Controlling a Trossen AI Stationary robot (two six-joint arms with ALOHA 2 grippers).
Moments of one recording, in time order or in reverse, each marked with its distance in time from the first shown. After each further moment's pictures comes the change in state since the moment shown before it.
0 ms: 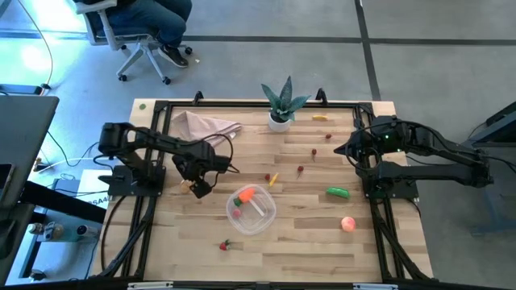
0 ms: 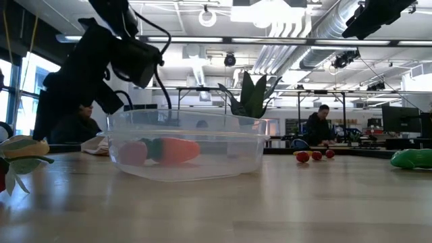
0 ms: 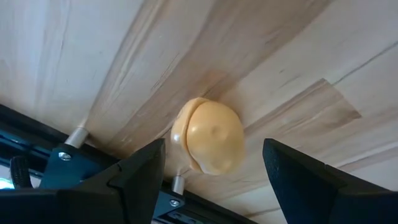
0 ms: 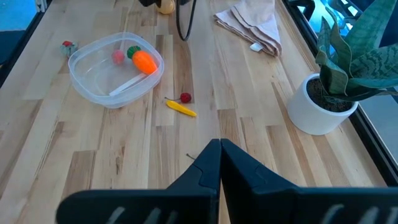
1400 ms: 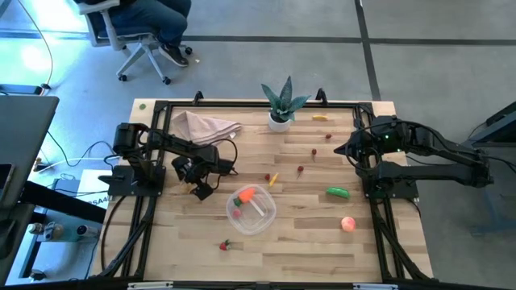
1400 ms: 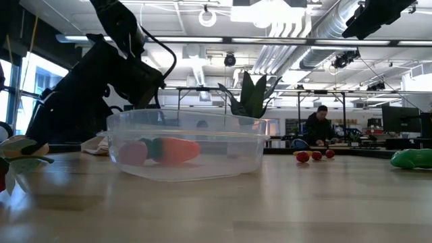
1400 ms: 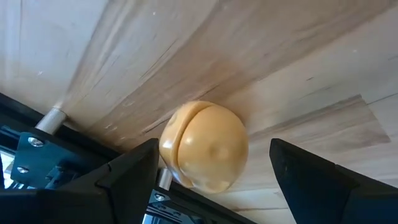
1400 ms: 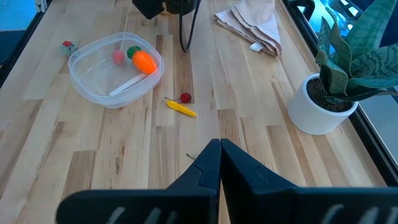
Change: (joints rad) left arm 0.001 0.130 -0.005 0.013 0.053 -0.086; right arm 0.000 0.000 0.000 0.000 0.000 0.000
